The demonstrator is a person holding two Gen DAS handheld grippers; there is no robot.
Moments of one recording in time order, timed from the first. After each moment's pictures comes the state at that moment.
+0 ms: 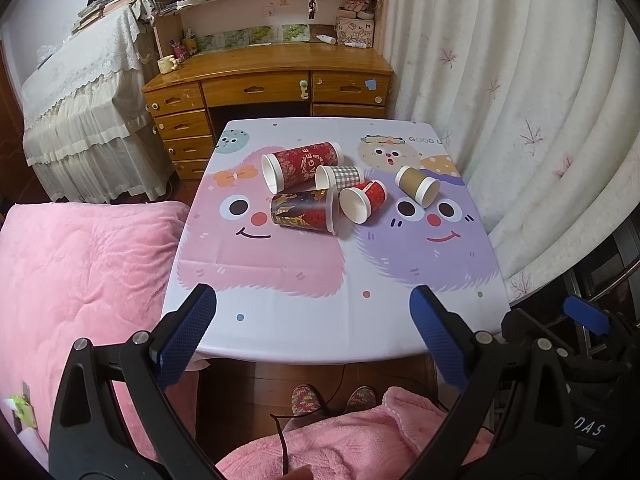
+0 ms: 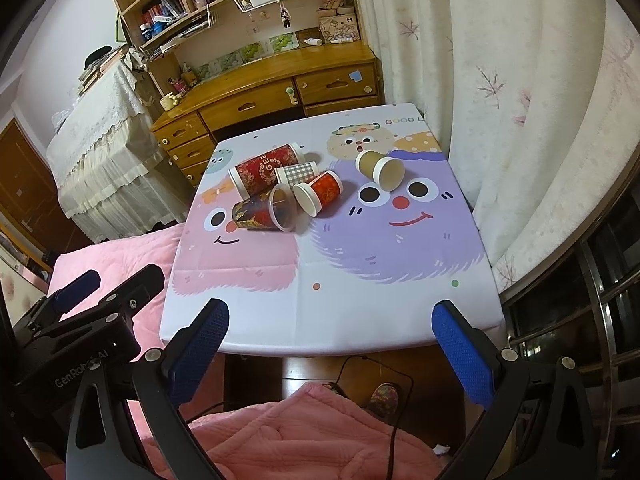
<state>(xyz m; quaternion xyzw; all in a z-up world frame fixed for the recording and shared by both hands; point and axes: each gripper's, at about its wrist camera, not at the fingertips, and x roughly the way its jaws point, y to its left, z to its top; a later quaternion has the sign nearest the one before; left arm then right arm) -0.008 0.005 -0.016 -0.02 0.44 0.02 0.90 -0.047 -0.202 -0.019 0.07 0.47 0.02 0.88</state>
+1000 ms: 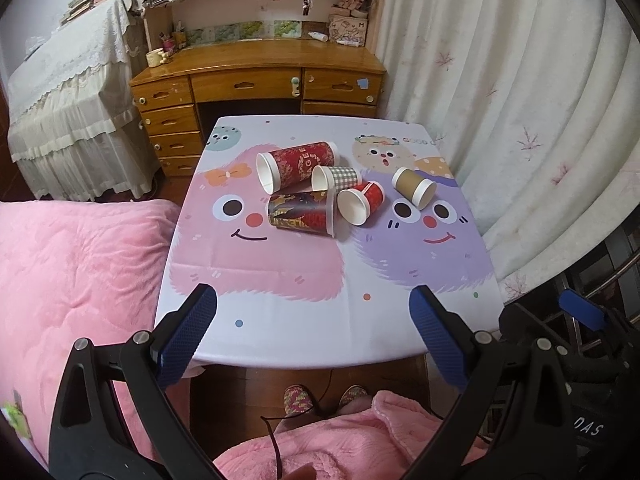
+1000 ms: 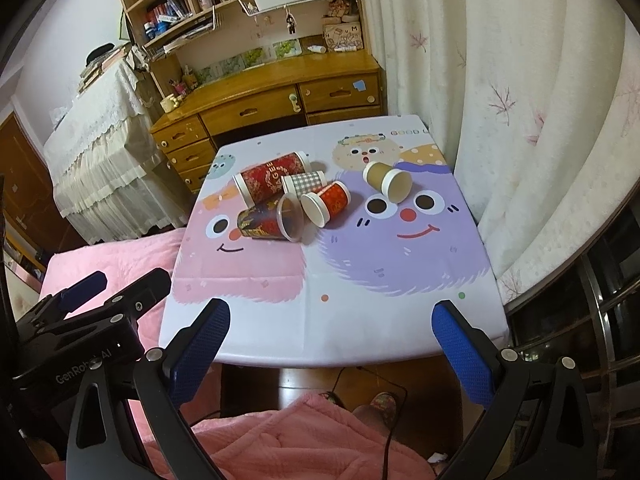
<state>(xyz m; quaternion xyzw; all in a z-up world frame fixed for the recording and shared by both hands) 0.012 0.041 -0.029 -0.04 0.44 -0.02 0.90 -0.037 -0.178 -0.011 0.06 0.46 0.02 0.89</state>
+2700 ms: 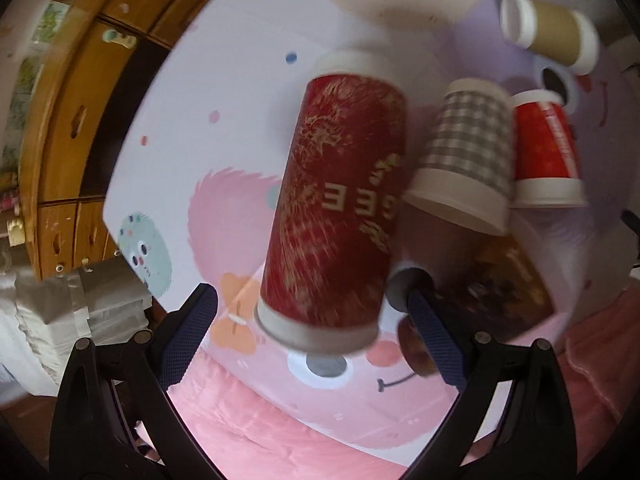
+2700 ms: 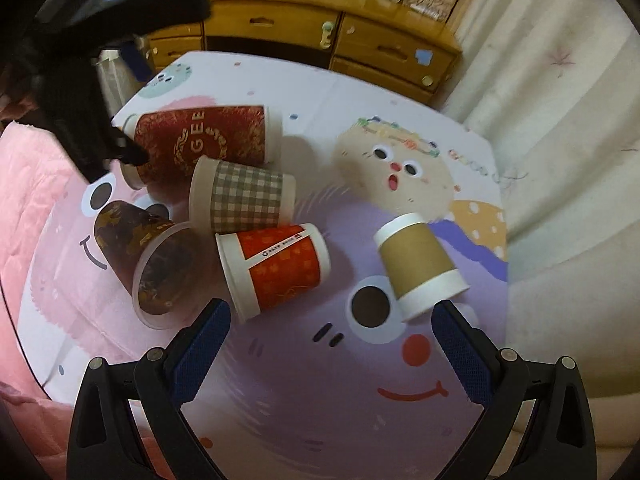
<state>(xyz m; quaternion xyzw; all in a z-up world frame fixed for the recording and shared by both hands) 0.481 0.018 -0.261 0.38 0.65 -0.19 0.63 0.338 -0.149 -0.232 -0.18 0.54 0.06 0.82</state>
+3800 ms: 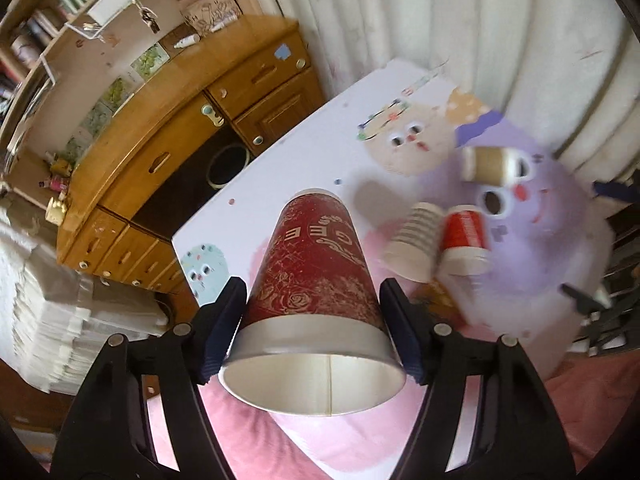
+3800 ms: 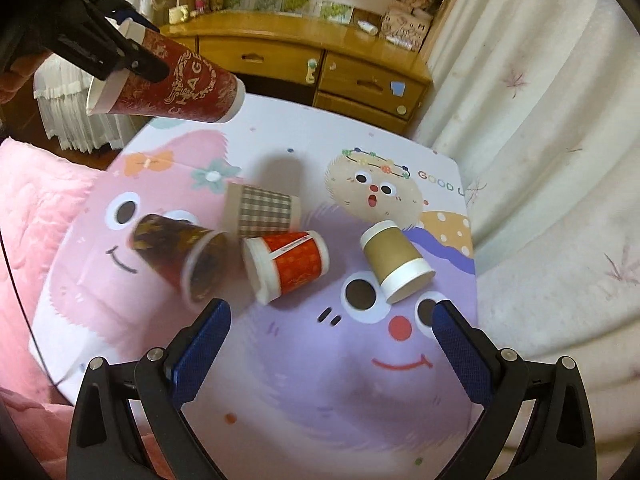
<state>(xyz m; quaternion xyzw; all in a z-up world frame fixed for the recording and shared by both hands) 0.396 0.064 -0.093 0.26 0.49 -0.20 0.81 0.237 -0.134 -0.164 -0.17 0.48 0.03 0.86</state>
